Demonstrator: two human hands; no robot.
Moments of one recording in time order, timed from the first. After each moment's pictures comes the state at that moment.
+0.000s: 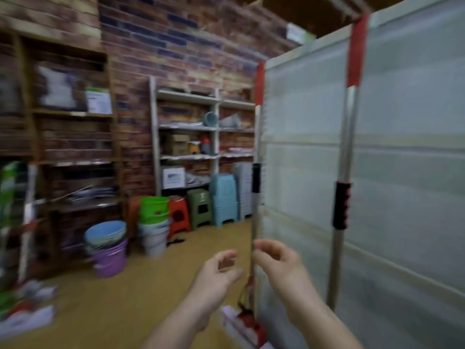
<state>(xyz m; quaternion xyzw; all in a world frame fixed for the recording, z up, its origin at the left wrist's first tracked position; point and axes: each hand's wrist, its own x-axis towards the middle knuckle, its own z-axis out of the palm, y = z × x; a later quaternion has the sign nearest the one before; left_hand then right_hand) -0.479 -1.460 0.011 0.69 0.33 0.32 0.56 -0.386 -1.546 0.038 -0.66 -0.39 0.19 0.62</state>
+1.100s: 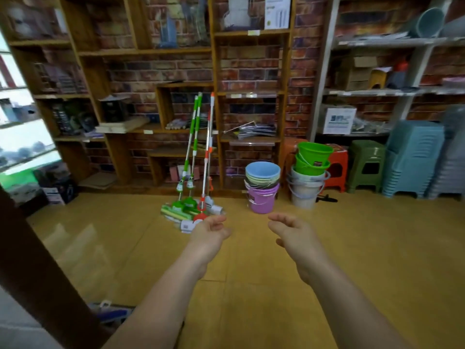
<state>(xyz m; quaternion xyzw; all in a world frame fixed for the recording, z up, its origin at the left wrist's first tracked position) -0.775 -0.989 -0.068 0.47 0.61 0.44 0.47 -0.619 -0.995 -0.061 -0.58 -0.48 0.45 0.48</state>
